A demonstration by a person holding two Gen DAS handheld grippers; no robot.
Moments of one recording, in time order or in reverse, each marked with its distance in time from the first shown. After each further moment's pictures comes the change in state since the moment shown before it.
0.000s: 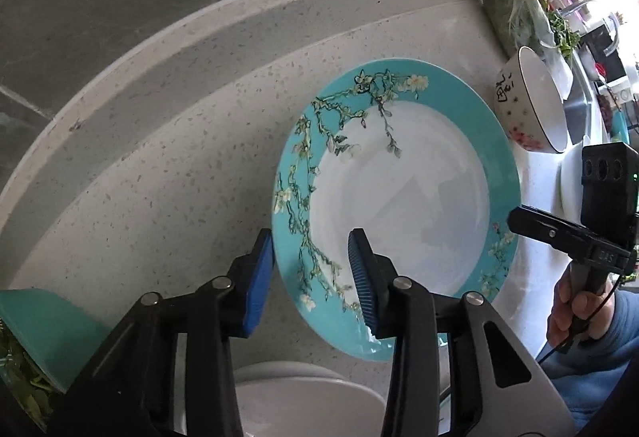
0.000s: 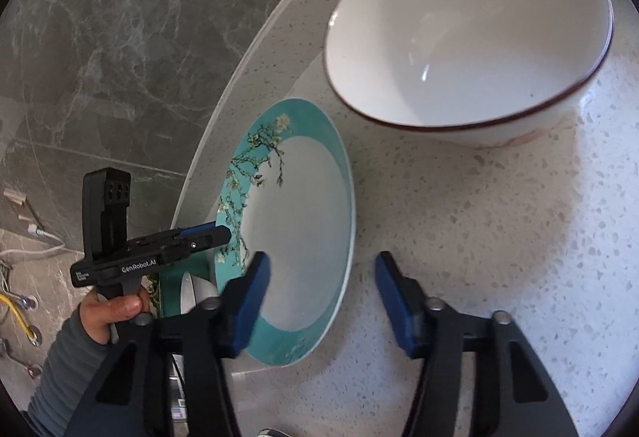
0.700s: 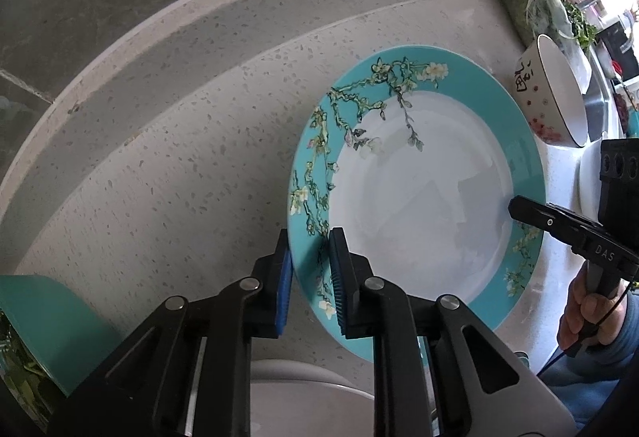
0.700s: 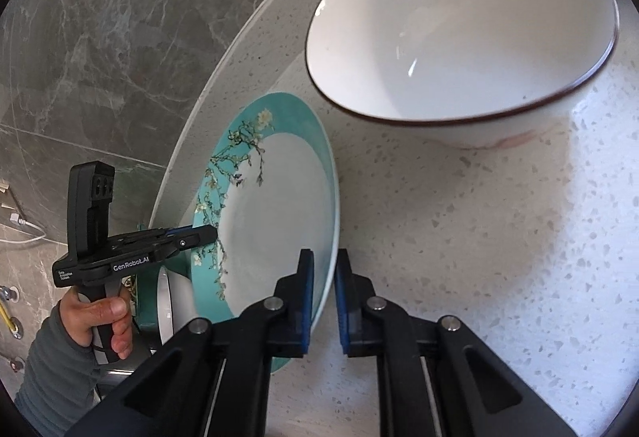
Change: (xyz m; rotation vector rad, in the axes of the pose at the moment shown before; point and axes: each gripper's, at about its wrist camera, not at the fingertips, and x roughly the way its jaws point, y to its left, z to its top) left arm 0.016 -0.015 -0.004 -0.017 0.042 0.050; right arm 0.009 0.000 -0.001 -0.049 0.009 -0.072
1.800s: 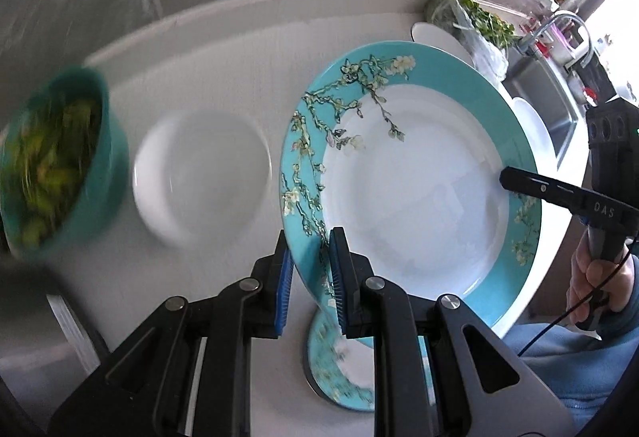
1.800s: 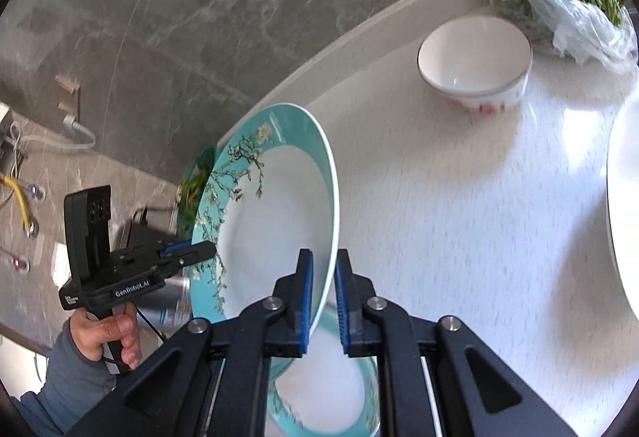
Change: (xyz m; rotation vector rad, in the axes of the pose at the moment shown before) left arm -0.124 -0.096 -0.215 -0.125 -0.218 -0.011; right arm -0.114 0.061 -0.080 -0.235 0.052 0.029
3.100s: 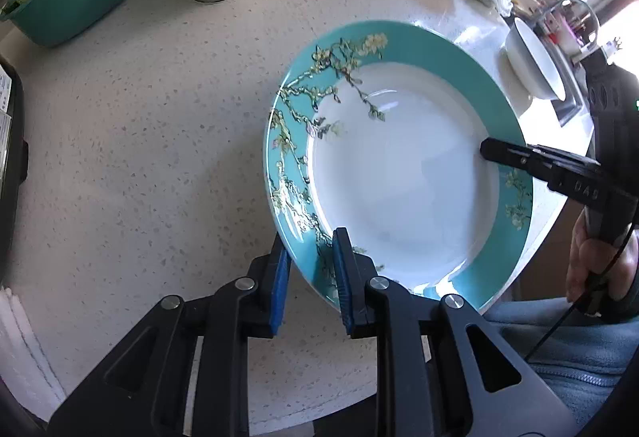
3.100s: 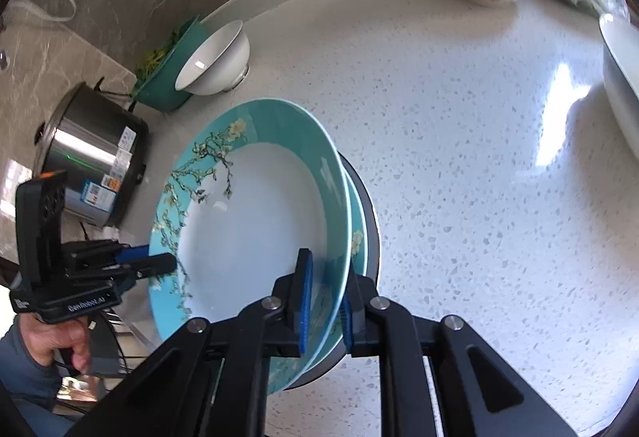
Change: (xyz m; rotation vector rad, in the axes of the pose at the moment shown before) left arm 0.069 -0.001 -0.193 -0.118 0.046 -0.032; right arm 0.047 0.009 -0.125 -0.209 0.138 -0.221
